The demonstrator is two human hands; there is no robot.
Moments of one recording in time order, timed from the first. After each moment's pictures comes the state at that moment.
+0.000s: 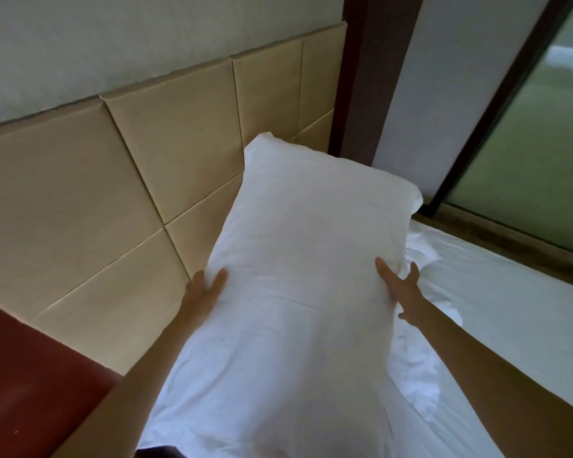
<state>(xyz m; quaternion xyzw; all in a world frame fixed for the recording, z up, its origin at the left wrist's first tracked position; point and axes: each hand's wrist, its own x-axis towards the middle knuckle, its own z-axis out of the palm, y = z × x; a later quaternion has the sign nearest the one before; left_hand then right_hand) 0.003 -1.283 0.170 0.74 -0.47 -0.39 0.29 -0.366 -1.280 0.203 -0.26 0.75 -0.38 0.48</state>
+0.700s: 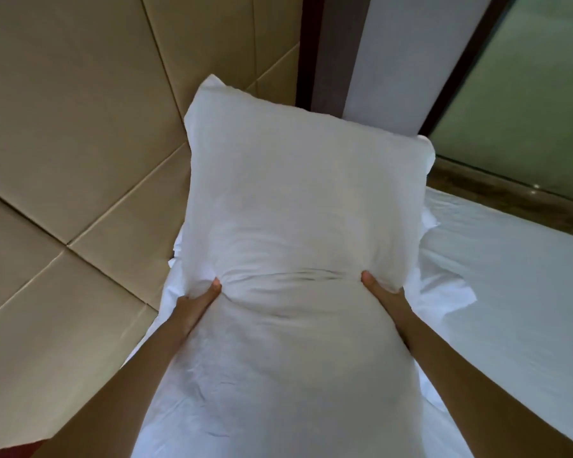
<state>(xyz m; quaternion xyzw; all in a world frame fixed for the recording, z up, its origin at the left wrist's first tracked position) -0.019 -1.411 0.053 0.74 -0.33 -0.55 0.19 -0.371 -1.337 0.078 -0.21 0.74 -0.39 0.51</state>
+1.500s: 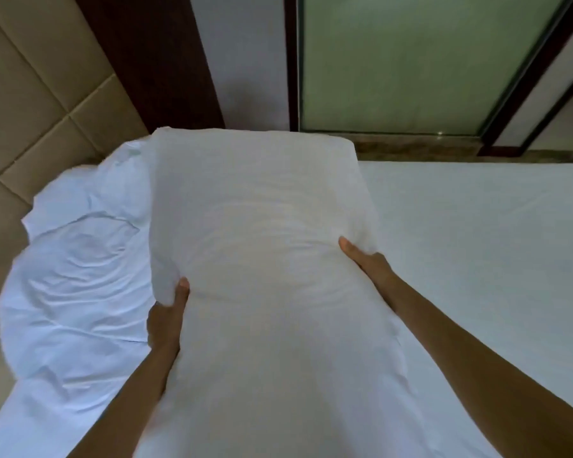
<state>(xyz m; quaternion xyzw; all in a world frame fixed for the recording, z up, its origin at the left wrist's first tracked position) -0.331 -1.144 0.162 0.74 -0.44 -0.42 0.27 -0.641 -1.042 0.166 -0.14 0.71 -0.47 0.50</state>
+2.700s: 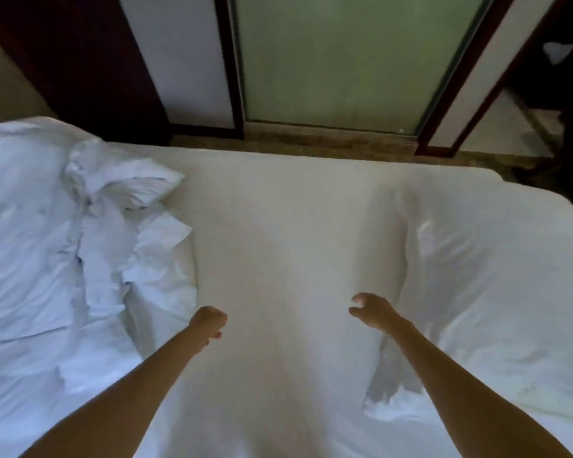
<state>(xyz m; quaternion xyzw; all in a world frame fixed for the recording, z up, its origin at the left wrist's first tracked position) -0.626 -1.001 0.086 0.68 -0.52 -0.51 -0.07 -0.906 -0.837 0.095 -0.33 0.85 -0.02 0.40</state>
